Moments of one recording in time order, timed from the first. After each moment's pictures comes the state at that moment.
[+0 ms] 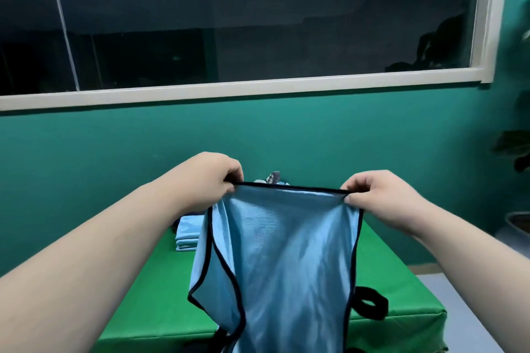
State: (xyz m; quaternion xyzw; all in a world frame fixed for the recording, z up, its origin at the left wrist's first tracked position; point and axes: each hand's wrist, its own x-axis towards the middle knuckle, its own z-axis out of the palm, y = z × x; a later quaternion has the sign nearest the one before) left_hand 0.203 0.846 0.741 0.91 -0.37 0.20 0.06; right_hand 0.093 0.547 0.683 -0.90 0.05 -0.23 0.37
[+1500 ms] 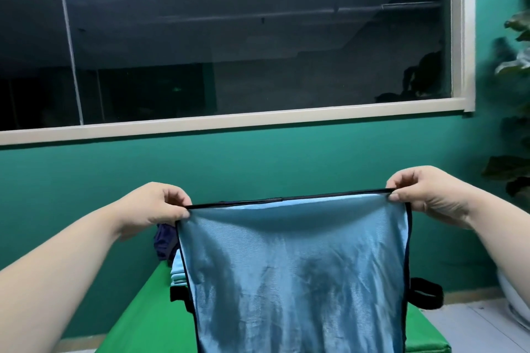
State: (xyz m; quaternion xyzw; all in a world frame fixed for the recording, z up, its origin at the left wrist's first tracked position) left_hand 0.231 0.921 0.749 0.85 -0.29 0.04 0.43; right_hand 0.064 0.454 0.731 -0.77 -0.04 -0.18 0.61
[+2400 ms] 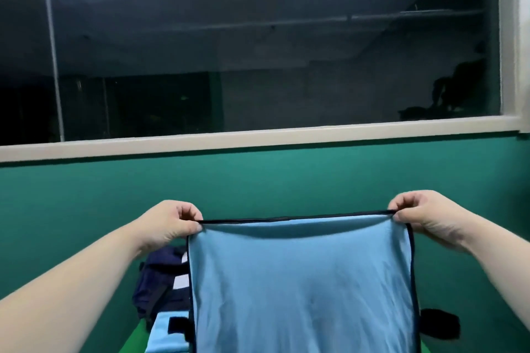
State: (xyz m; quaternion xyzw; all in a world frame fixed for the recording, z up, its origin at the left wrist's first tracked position) left_hand 0.441 0.848 0.783 0.84 -0.27 0.05 0.46; right_hand 0.282 0.391 0.770 -0.79 0.04 -0.21 0.58
